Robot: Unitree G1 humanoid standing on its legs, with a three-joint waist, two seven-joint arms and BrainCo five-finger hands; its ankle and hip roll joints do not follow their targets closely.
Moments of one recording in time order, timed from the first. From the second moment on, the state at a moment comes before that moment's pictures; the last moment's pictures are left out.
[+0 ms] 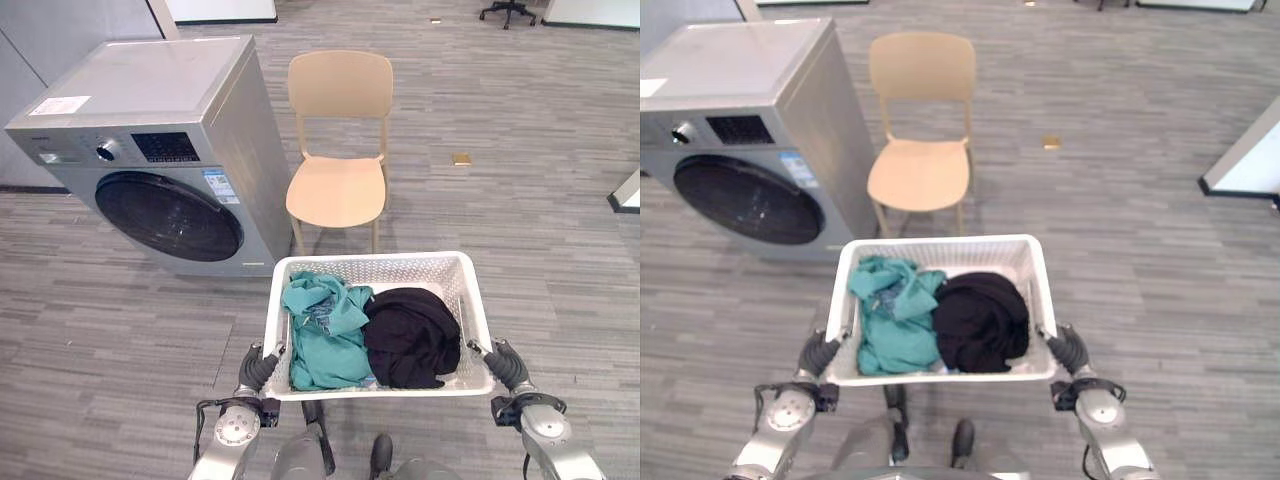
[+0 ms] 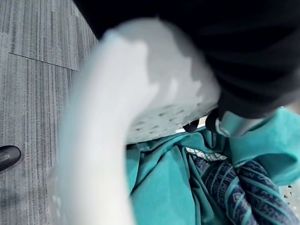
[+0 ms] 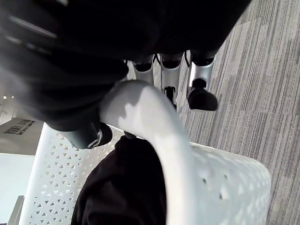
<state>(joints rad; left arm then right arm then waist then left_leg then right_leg) 0.16 0.31 -0.20 0.26 -0.14 -0.03 0.12 0.19 -0.41 0.14 0.16 0.16 -0.01 -0.11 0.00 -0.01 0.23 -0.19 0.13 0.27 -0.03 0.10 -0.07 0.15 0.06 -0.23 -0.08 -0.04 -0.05</state>
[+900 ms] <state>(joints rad) 0.20 0.37 -0.18 0.24 -0.14 -0.03 0.11 0.20 -0.37 0.18 0.19 0.13 0.00 -0.09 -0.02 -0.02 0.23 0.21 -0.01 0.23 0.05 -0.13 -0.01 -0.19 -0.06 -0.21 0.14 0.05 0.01</state>
